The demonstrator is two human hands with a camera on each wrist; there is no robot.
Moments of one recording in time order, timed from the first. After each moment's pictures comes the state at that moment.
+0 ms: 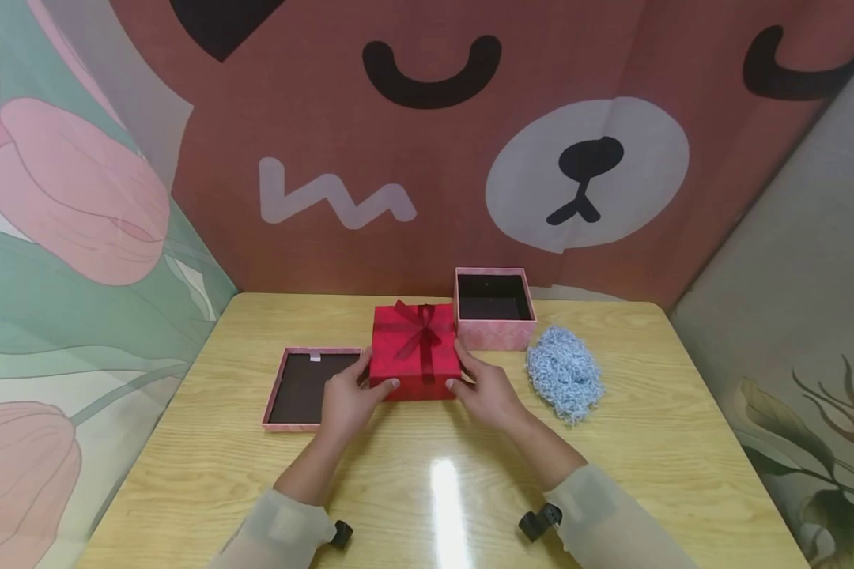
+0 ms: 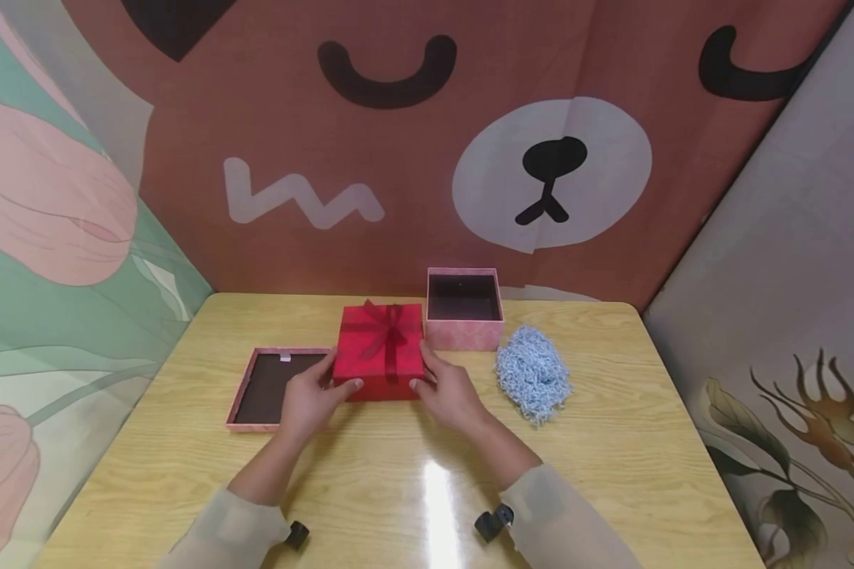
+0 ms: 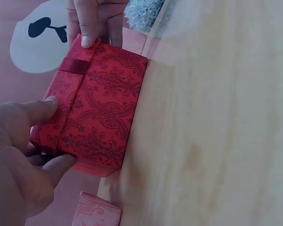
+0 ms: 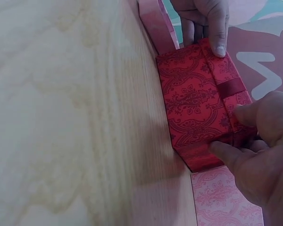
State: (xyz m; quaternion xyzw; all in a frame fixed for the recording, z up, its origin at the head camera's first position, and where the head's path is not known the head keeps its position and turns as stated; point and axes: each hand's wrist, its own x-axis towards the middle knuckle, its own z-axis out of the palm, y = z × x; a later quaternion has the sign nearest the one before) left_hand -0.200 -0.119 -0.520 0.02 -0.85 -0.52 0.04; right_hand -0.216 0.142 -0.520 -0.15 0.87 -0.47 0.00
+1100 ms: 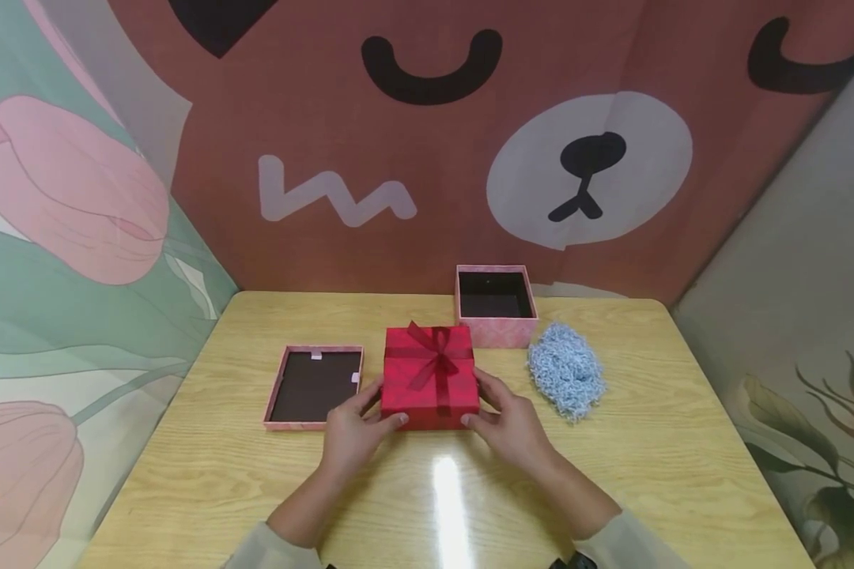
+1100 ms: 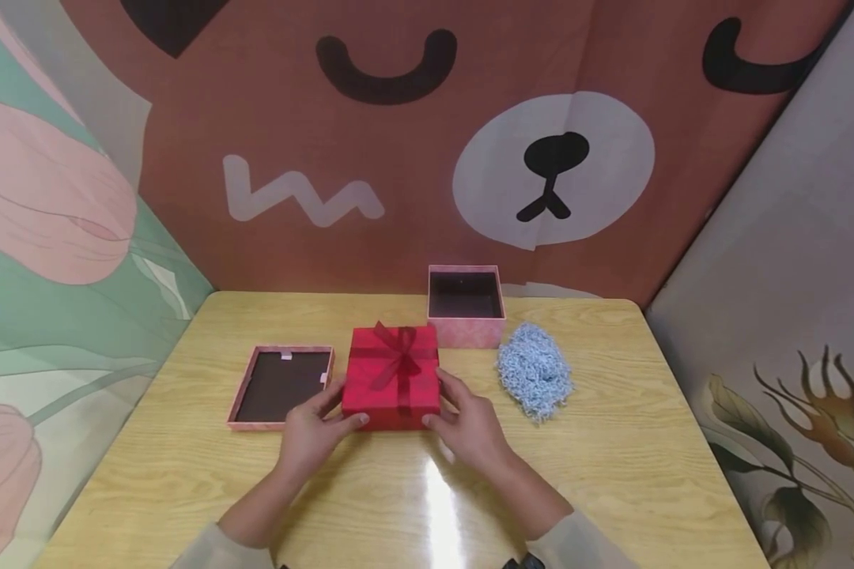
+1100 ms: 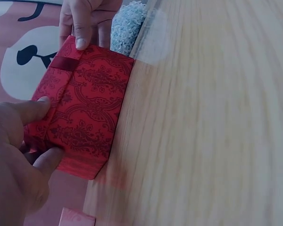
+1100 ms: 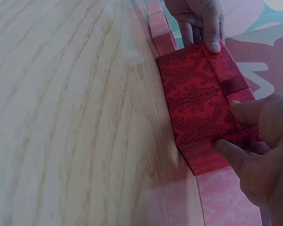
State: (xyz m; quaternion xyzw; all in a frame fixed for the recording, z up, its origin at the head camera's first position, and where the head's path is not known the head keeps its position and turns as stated) left_hand -0.152 -0.110 -0.527 0.00 -0.78 -0.62 0.04; right_hand -0.159 0.164 -0.525 -0.12 0.81 -0.57 0.01
